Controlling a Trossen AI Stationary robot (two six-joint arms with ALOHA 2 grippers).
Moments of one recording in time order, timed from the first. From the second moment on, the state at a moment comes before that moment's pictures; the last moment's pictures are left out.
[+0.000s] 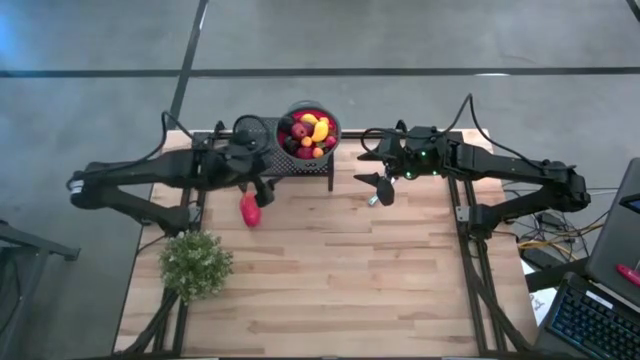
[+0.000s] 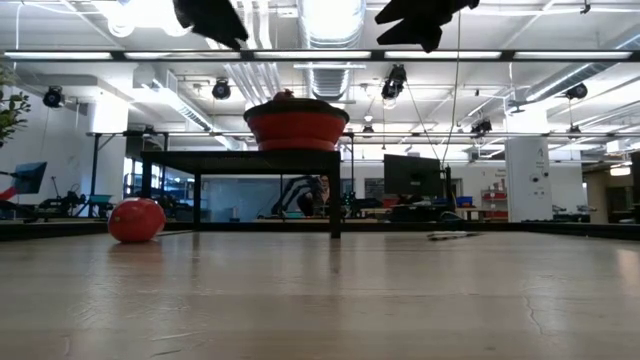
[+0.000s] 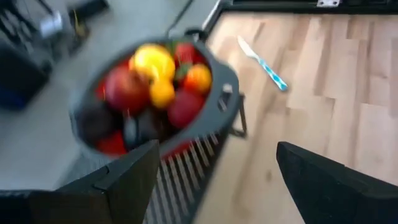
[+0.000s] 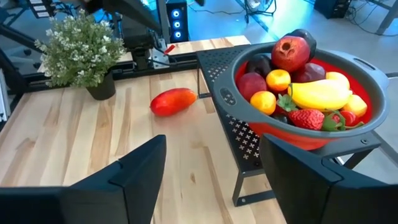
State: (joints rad) left arm 0.07 1.11 1.23 -0.72 -0.45 -0.01; right arm -0.22 1.19 1.11 -0.34 -0.05 0.04
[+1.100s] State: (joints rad) left arm -0.14 1.44 1.22 -1.53 -0.47 -1.73; right arm -0.22 1.19 1.08 -0.38 -0.05 -0.15
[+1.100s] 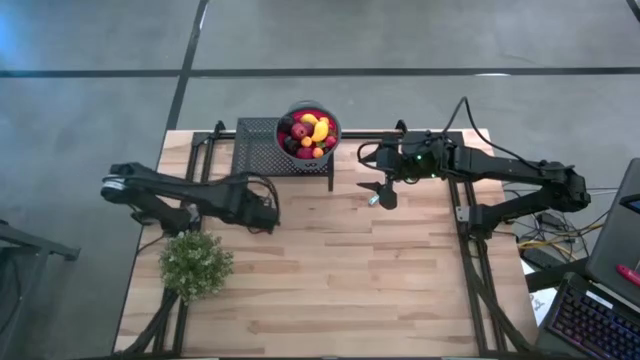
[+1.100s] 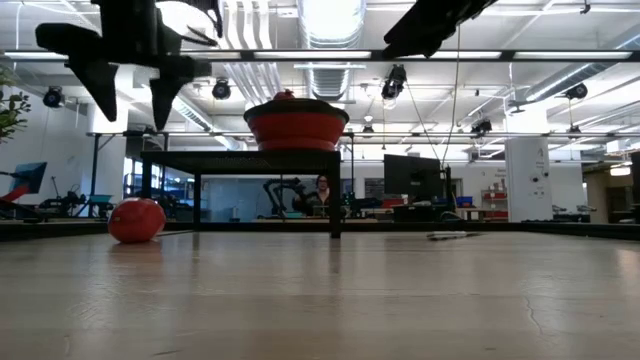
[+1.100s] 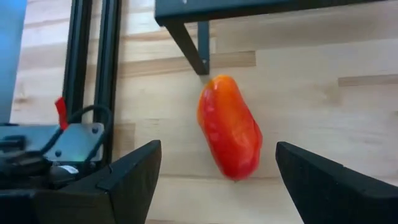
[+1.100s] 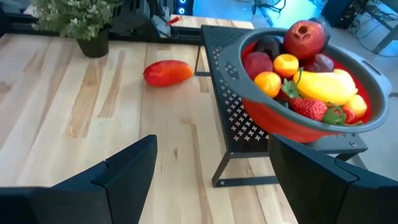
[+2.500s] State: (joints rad) left arm 0.00 1.33 0.59 -0.69 -0.46 -1.65; right arm -0.22 1.19 1.03 -0.38 -0.05 -0.13
